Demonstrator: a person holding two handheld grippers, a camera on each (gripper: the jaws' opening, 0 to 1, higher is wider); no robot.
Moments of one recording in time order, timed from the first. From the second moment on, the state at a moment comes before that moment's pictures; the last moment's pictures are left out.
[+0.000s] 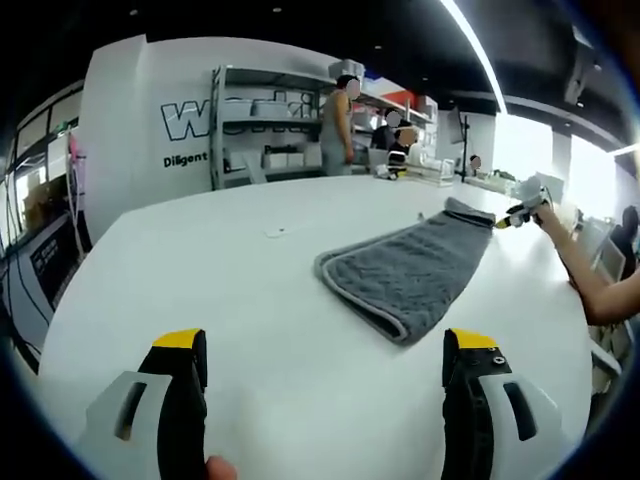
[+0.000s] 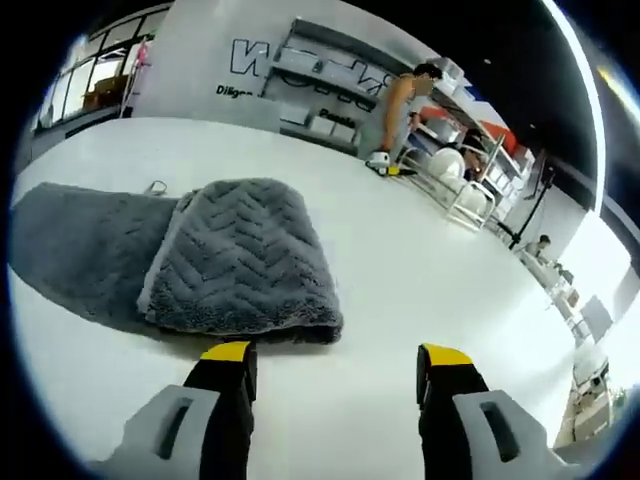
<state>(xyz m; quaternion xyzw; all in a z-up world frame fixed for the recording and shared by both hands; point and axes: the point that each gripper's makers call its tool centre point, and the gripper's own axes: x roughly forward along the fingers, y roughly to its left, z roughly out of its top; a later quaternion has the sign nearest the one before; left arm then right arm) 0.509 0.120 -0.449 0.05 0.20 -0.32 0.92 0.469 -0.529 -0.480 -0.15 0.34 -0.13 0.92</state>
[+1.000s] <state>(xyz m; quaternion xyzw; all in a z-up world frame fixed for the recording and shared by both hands) 0.512 0.104 -0.433 -0.01 0.16 -0.33 0.93 0.511 -0.376 -0.446 -0.13 0.20 0.14 0.96</state>
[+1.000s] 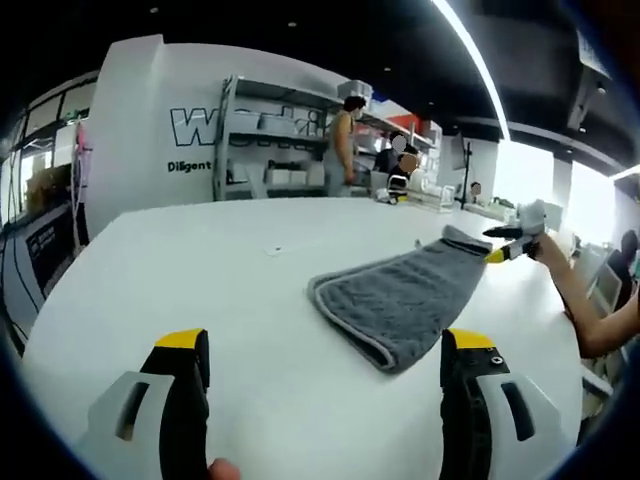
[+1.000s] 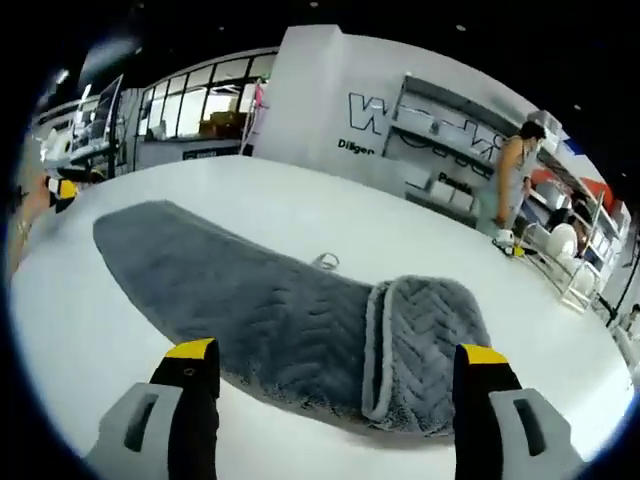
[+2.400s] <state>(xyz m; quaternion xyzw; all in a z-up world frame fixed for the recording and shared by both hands) 0.521 0.031 -0.489 -0.01 0.22 -0.34 0.91 0.514 -0.355 -0.456 -0.14 0.22 0.16 0.95</state>
